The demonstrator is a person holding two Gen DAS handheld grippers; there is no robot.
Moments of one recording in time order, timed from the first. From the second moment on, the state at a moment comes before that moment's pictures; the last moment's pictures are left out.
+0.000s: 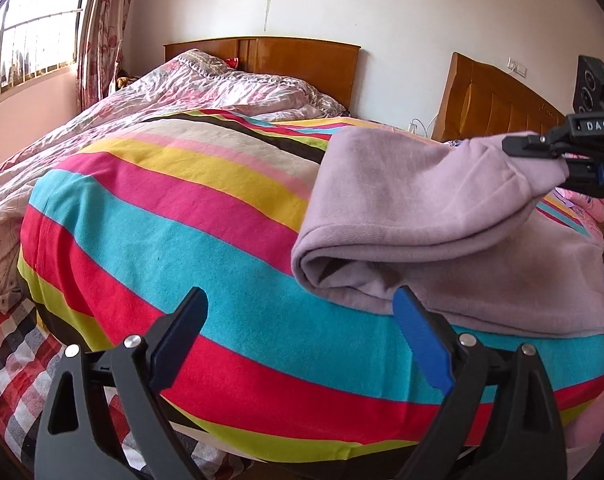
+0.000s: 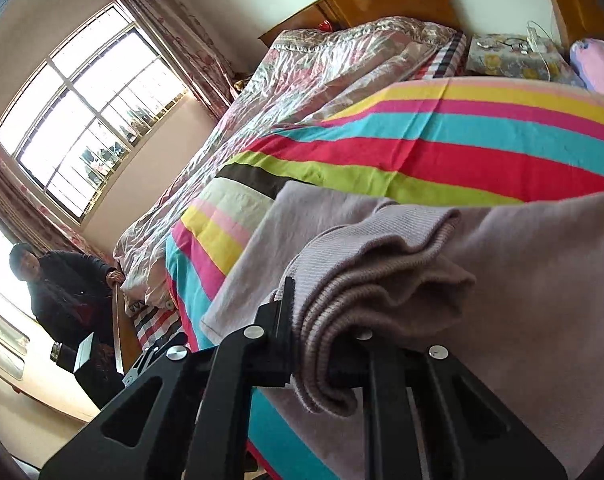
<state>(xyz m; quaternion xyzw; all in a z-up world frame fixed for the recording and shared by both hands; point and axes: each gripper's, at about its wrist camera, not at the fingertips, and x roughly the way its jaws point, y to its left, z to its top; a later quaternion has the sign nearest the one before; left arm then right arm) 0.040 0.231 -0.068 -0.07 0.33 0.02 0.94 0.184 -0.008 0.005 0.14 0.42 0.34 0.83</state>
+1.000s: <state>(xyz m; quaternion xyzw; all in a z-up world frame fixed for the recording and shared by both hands) 0.085 0.206 -0.067 0.05 0.35 0.07 0.93 0.132 -0.125 -0.052 0.20 0.41 0.24 0.86</state>
